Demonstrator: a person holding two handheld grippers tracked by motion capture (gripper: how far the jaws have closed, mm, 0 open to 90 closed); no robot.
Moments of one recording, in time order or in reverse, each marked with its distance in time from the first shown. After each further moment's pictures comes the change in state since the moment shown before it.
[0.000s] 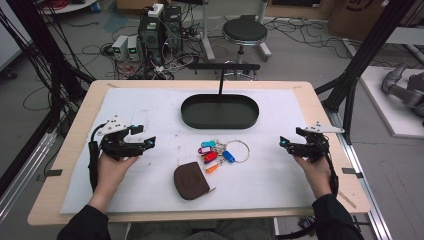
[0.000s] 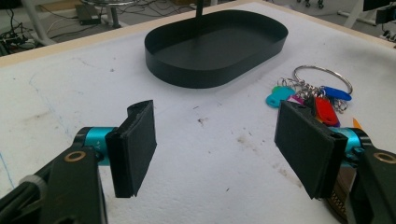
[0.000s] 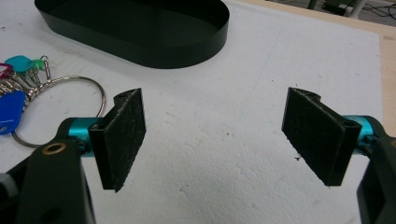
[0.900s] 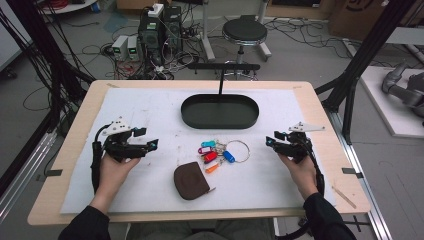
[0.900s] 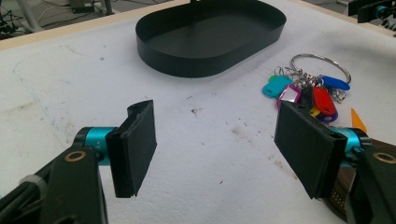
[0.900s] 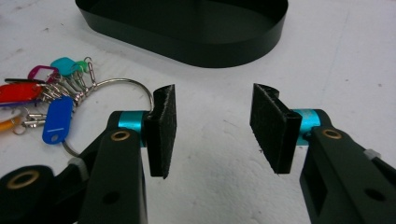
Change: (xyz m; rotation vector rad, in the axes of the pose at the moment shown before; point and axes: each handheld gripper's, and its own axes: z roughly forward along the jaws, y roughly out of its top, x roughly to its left) left arm -0.004 -0.002 0.007 0.040 -0.011 -0.005; right arm 0.031 0.005 0.028 0.039 0.111 0.039
